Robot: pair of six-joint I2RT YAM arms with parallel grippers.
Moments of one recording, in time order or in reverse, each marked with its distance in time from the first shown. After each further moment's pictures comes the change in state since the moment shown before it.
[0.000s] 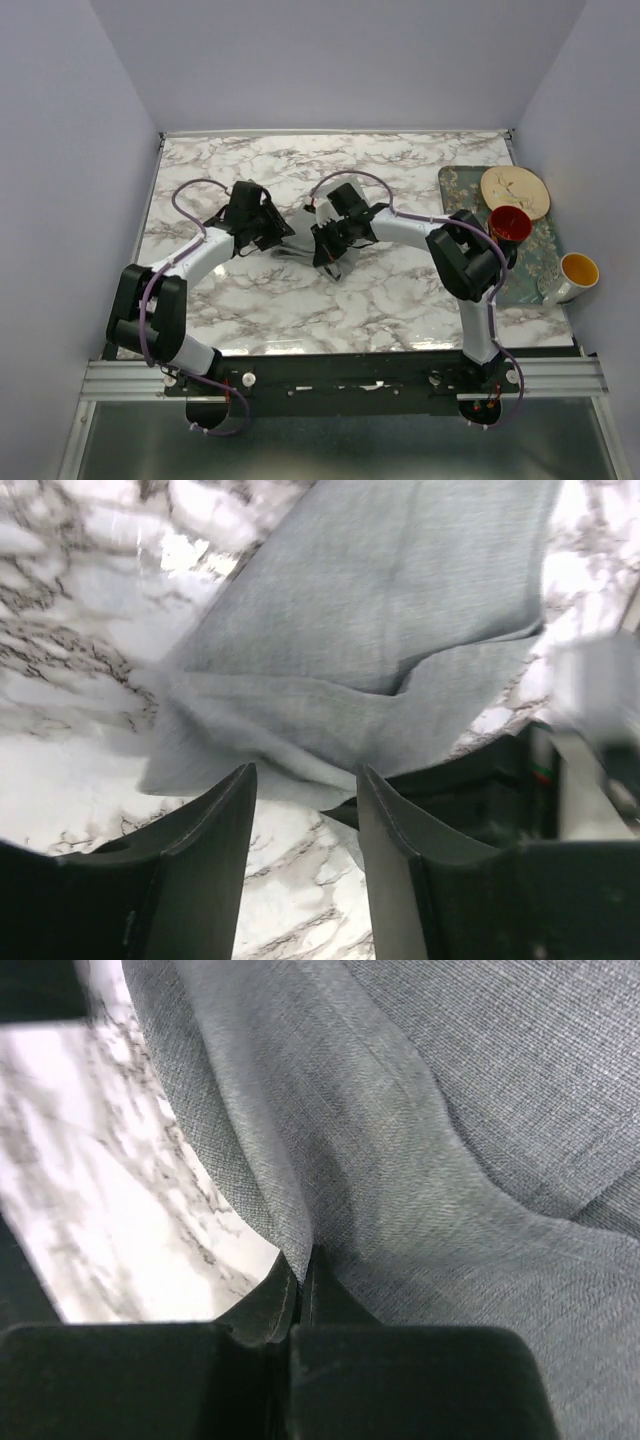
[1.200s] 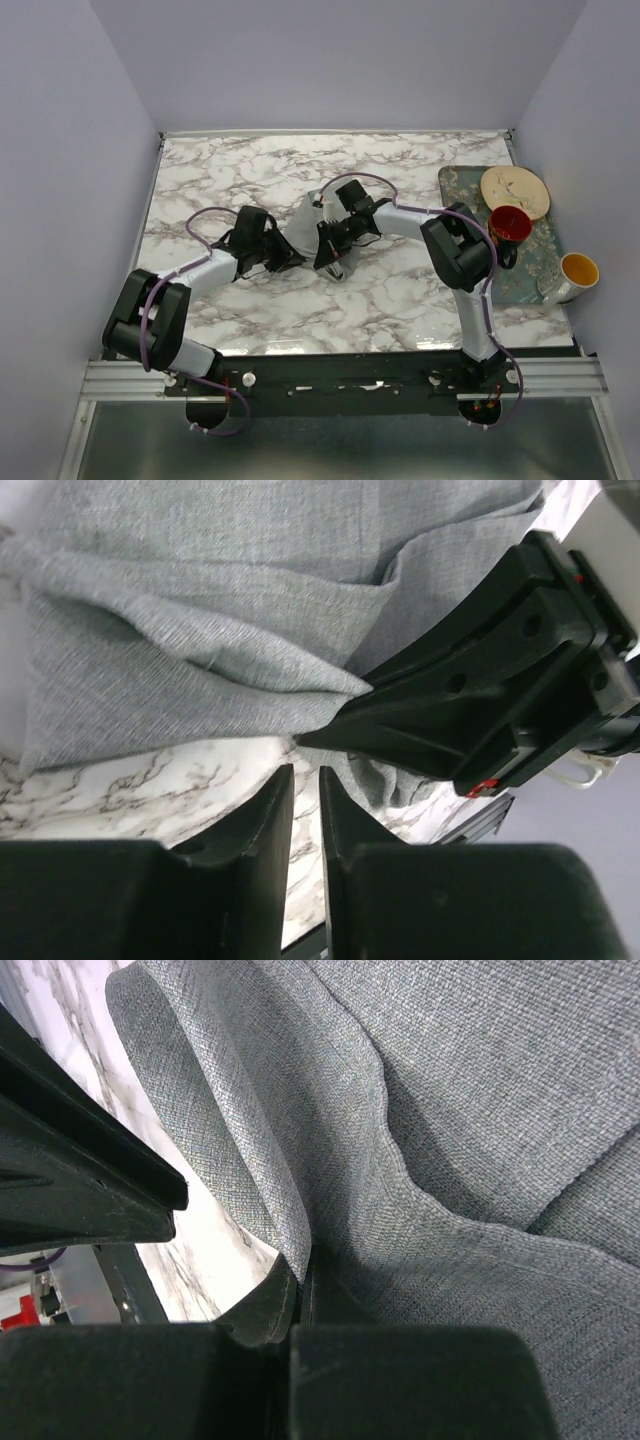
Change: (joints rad) left arm -0.059 -0.061 -0.215 0.174 0.180 -0.123; right arm -0.102 0.107 0.057 -0.045 -0.299 0.120
